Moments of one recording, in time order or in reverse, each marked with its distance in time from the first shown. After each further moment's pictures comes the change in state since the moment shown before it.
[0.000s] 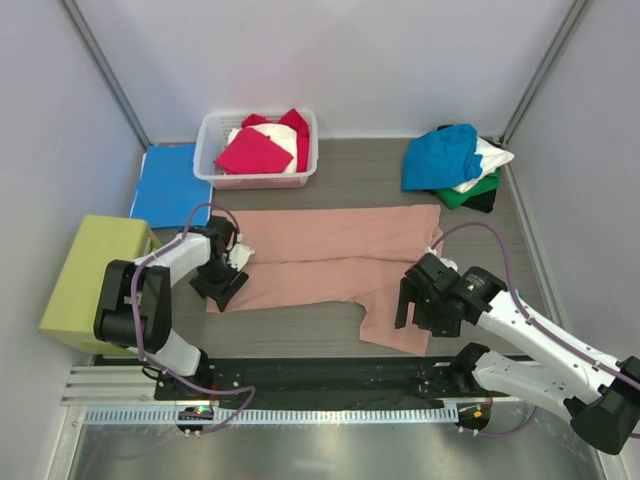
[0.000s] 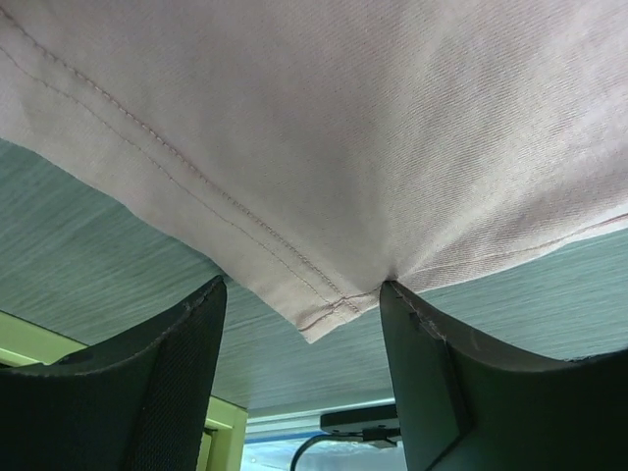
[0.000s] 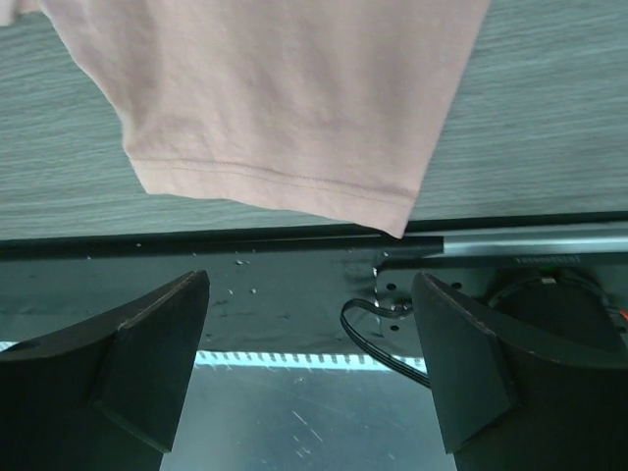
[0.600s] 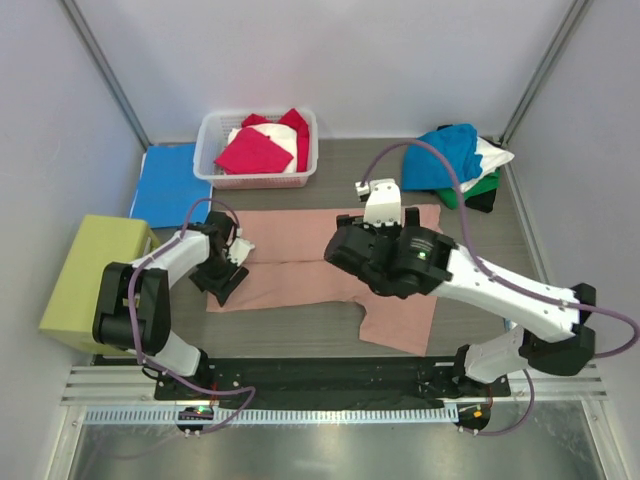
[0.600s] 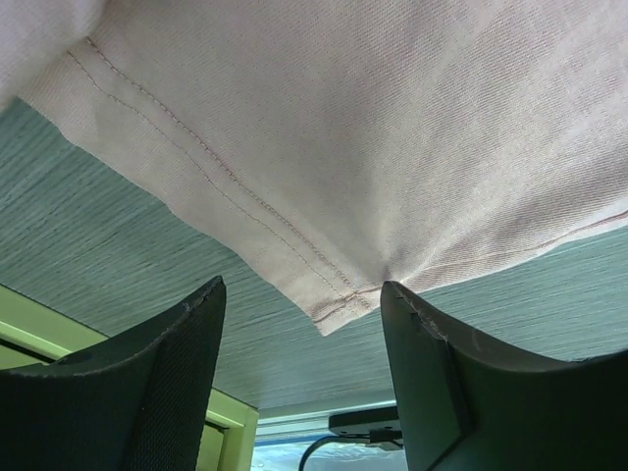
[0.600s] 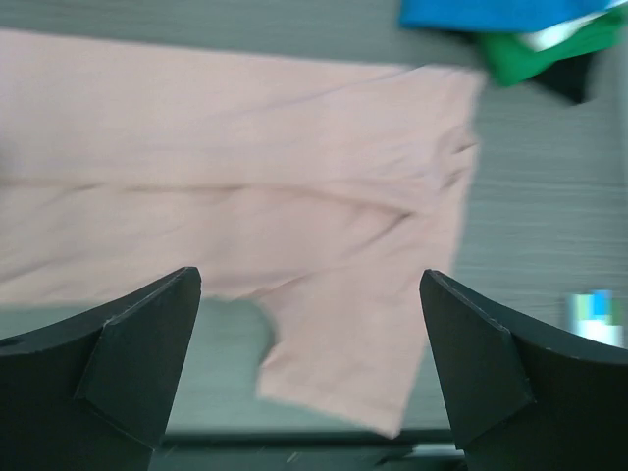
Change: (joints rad) left arm -0.001 -0.016 0.031 -0.013 -0.008 0.003; right arm 0.463 0.508 0.857 -0.141 0.835 -0.055
